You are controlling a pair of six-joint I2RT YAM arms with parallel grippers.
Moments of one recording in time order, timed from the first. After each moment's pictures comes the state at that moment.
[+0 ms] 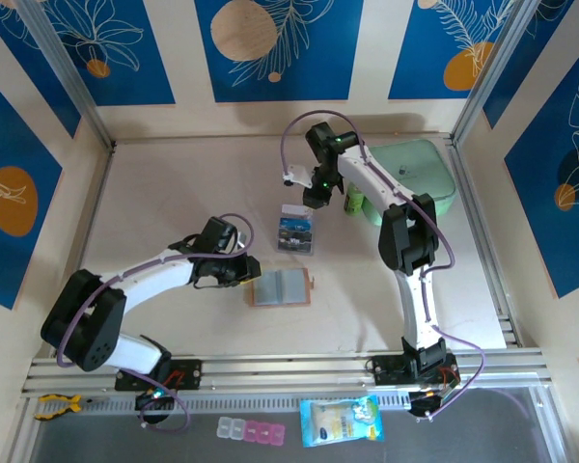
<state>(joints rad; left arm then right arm) -0.56 1.42 0.71 -0.34 0.42 -0.78 0.43 2.19 2.05 -1.17 -0.22 -0.86</state>
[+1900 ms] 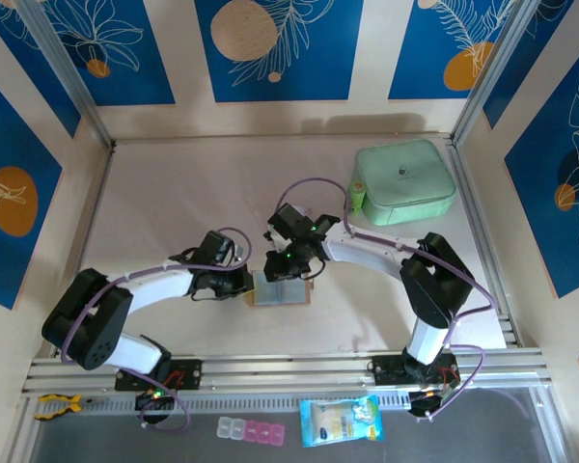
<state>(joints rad) -0.56 1.43 0.57 -0.22 0.42 -0.79 0.85 1.74 1.21 -0.65 -0.37 0.58</state>
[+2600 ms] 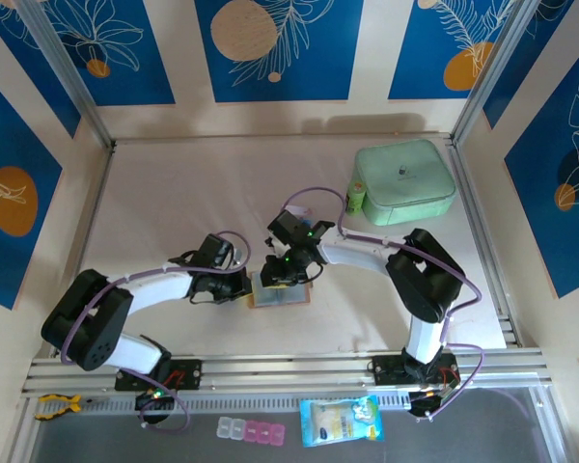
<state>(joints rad) -0.56 1.42 0.55 -0.22 0.42 -0.79 0.85 1.80 1.16 -0.55 -0.45 0.69</state>
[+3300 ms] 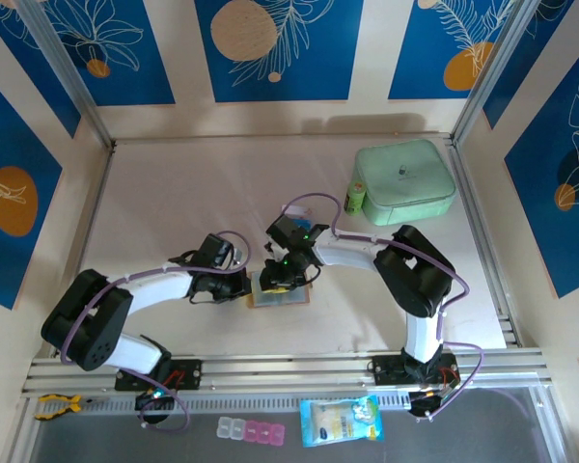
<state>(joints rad) -0.56 1.42 0.56 -0.23 0.40 -0.76 0.85 1.86 1.15 -0.52 -0.47 0.70</state>
